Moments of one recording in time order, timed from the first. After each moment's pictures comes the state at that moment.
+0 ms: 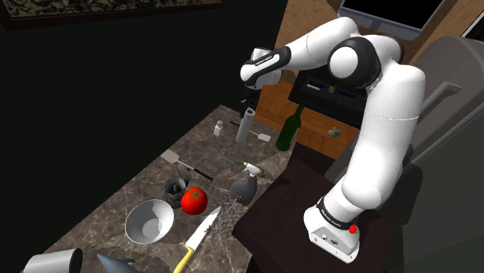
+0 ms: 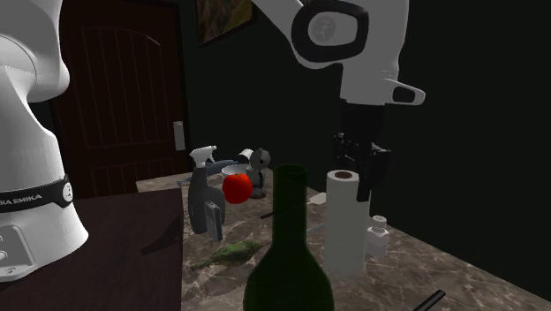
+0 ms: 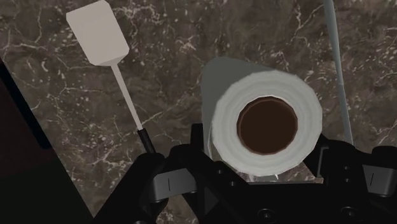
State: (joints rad) arm -0.16 0.40 -0.17 -1.93 0.14 2.27 -0.37
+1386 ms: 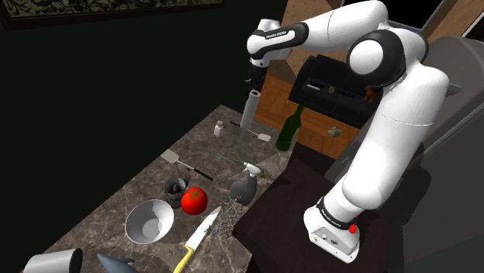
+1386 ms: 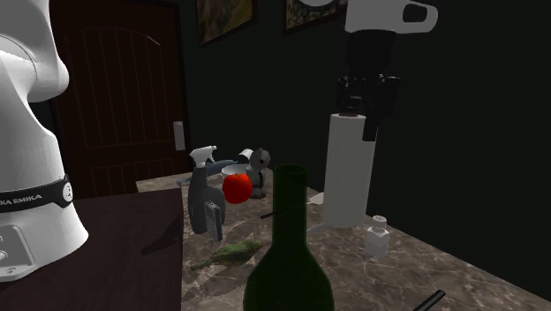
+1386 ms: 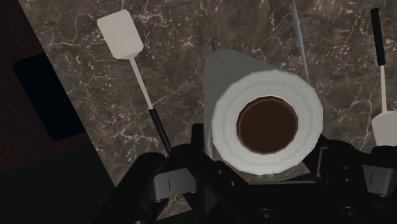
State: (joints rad) arm -0.15 0.26 -0.19 -1.83 0.10 2.03 -0.33
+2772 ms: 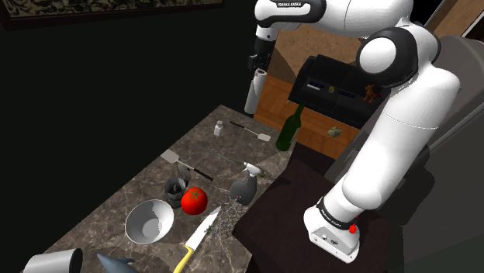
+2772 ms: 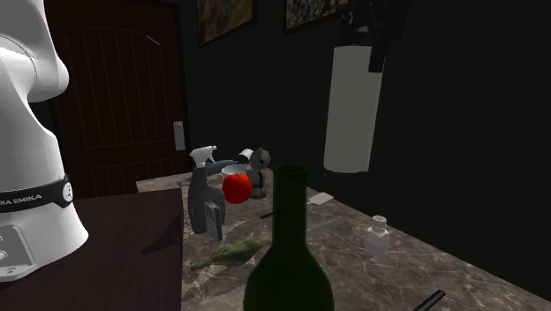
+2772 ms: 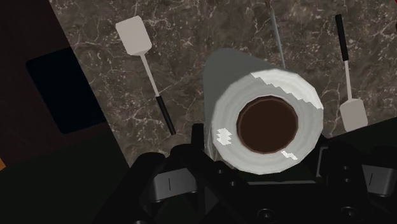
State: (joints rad) arm -0.15 0.20 -0.19 -1.63 0.08 1.77 -0.31
